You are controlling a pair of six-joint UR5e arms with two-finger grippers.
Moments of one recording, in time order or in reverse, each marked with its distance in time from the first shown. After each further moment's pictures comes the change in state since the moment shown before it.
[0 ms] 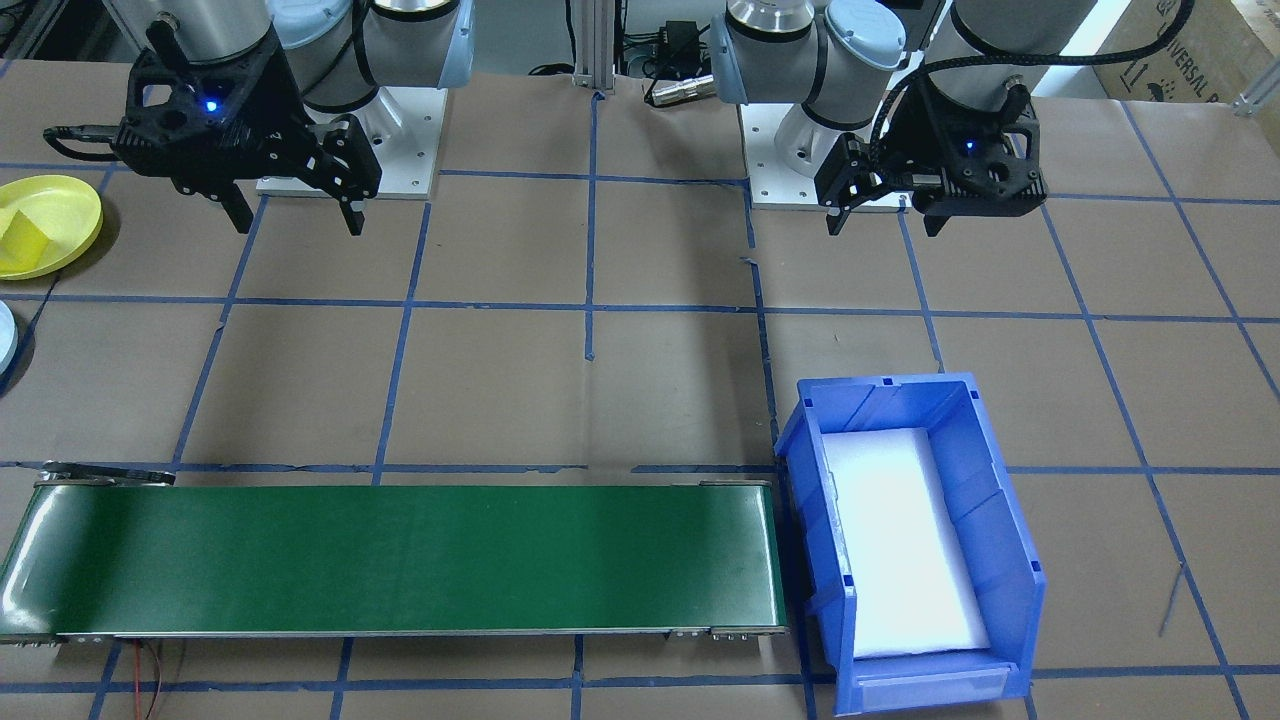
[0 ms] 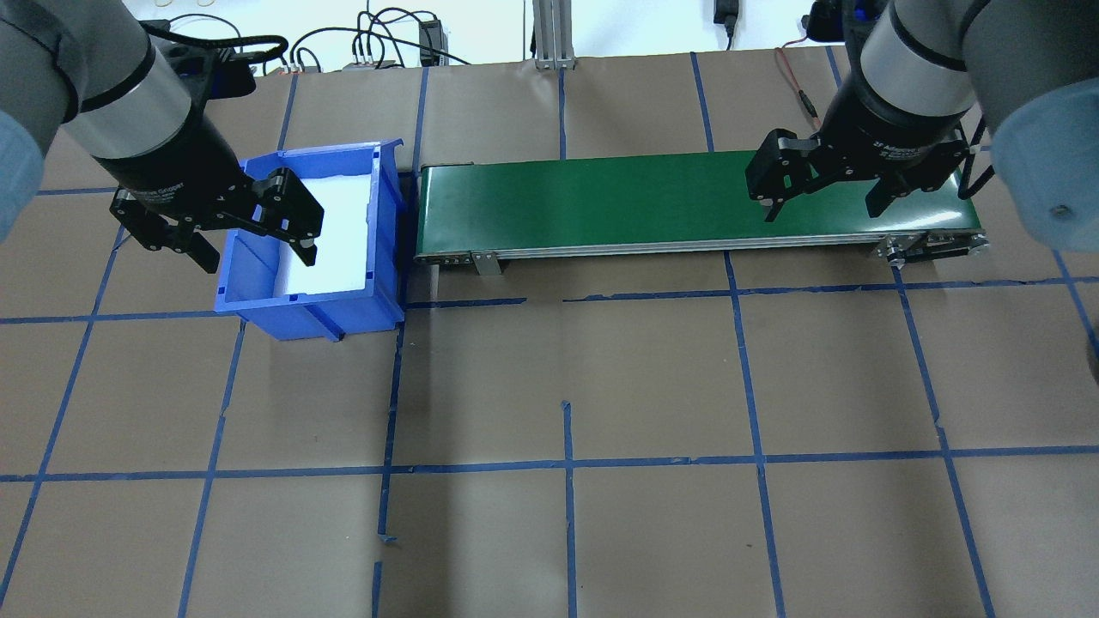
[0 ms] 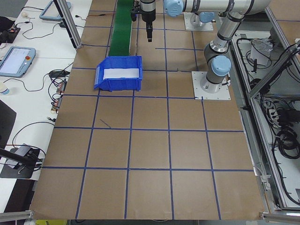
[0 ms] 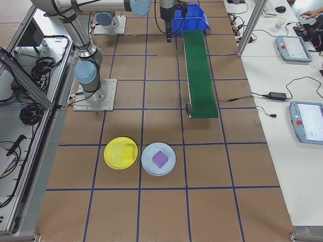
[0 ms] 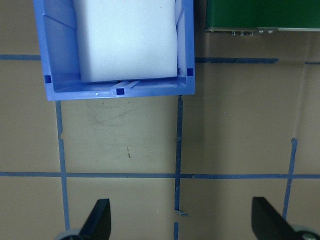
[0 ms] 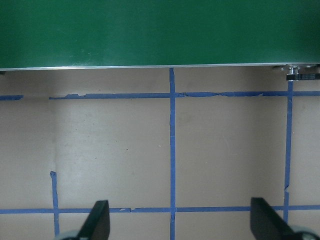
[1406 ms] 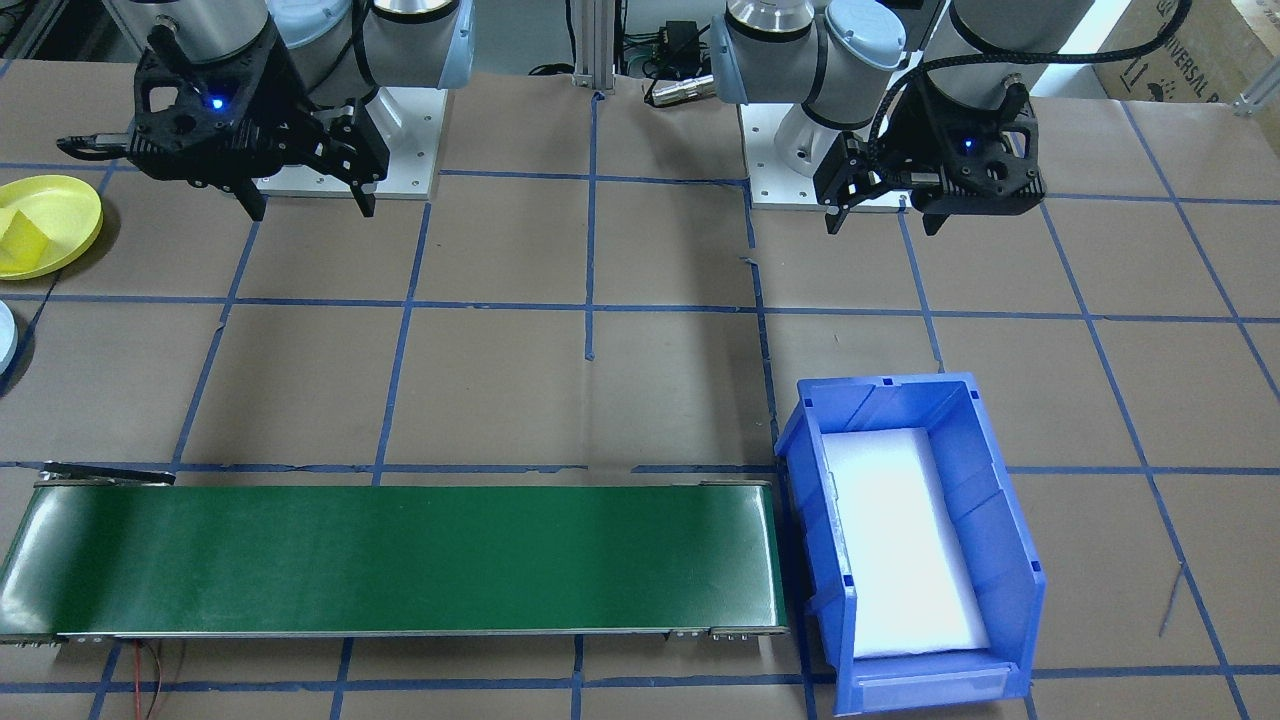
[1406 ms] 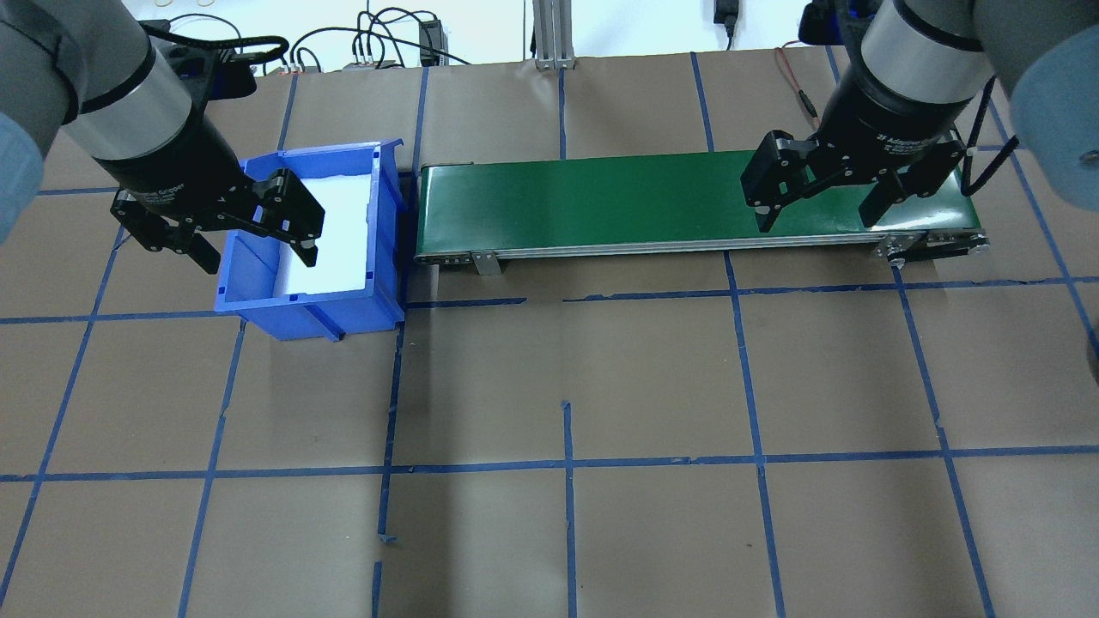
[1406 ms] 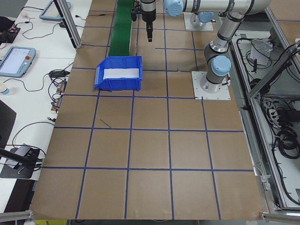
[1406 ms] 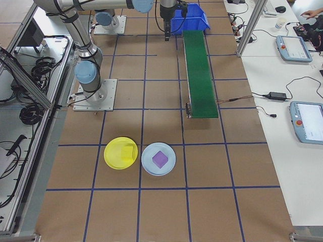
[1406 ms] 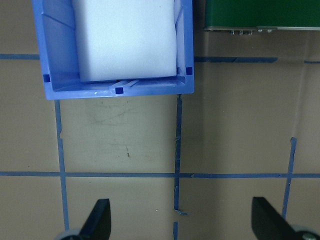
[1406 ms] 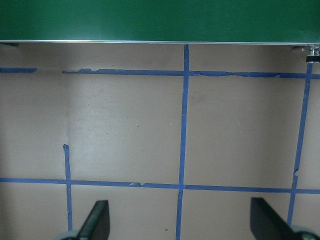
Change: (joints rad) left arm -0.001 0.002 -0.003 0.000 -0.002 0.000; right arm -0.002 0.022 -0.055 0.116 0.036 -0.039
